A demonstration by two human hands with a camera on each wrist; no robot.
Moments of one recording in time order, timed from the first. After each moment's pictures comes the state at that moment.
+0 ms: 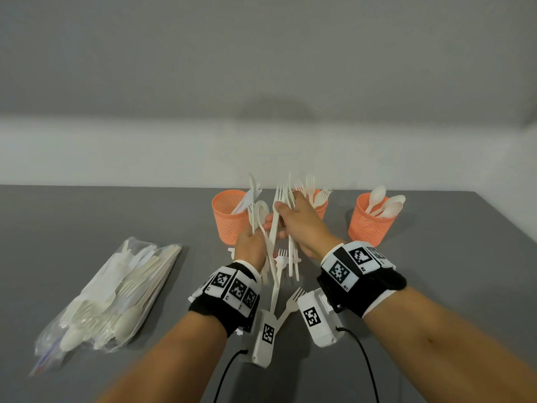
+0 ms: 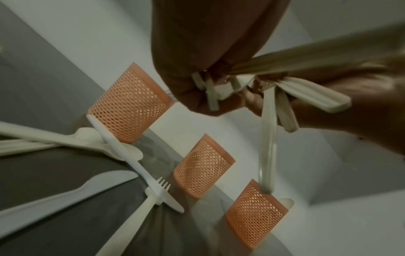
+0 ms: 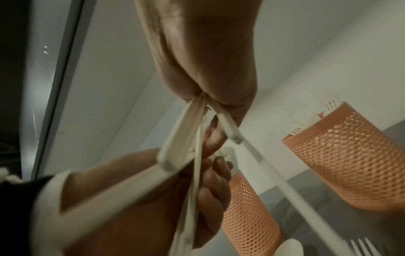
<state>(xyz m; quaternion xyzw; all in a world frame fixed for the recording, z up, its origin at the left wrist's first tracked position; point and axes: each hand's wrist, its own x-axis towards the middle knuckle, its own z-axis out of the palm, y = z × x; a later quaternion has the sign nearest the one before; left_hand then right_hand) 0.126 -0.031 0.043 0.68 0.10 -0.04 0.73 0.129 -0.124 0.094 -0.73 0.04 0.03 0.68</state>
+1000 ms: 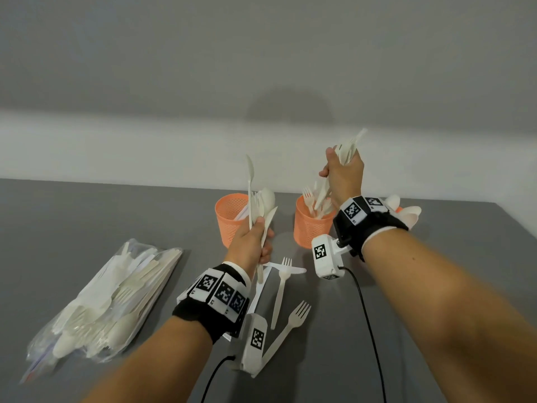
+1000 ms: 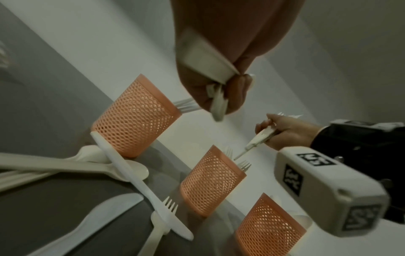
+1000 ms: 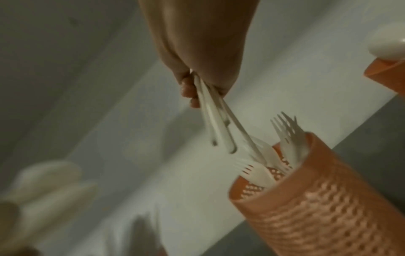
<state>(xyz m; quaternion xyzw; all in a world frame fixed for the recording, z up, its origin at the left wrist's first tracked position) 0.139 -0.020 0.057 0.62 0.07 -0.06 0.78 0.235 -0.188 0.111 -0.67 0.10 -0.27 0.69</state>
